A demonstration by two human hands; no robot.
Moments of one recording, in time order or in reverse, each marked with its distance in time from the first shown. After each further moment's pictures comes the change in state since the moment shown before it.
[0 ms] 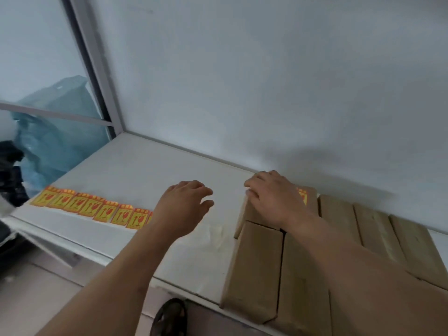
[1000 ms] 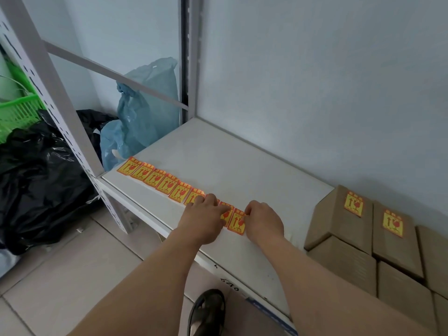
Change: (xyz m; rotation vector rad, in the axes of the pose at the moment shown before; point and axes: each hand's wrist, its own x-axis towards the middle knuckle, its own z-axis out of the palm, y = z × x) left_hand -0.054 -0.116 0.042 0.095 -0.249 -0.276; right_hand 0.052 -0.154 0.123 0.183 -0.281 0.350
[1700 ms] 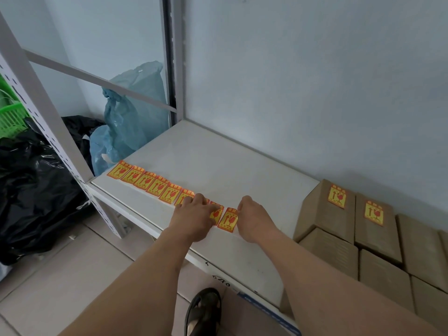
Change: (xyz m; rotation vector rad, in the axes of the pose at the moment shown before) left_hand 0.000 0.004 -0.002 -0.030 -0.045 -0.051; right_hand -0.015 0.001 -0.022 0.106 -0.134 -0.056
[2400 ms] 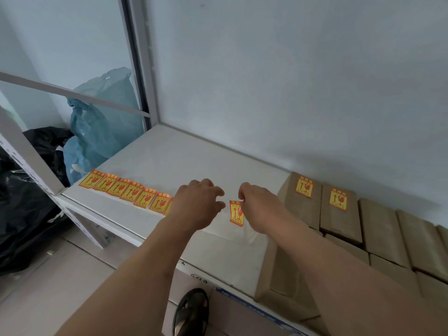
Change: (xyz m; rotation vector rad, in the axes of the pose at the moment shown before) left_hand -0.007 0.076 -0.057 0.021 0.159 0.181; right_hand -0.037 0.044 -0.067 -0.206 0.140 -0.167
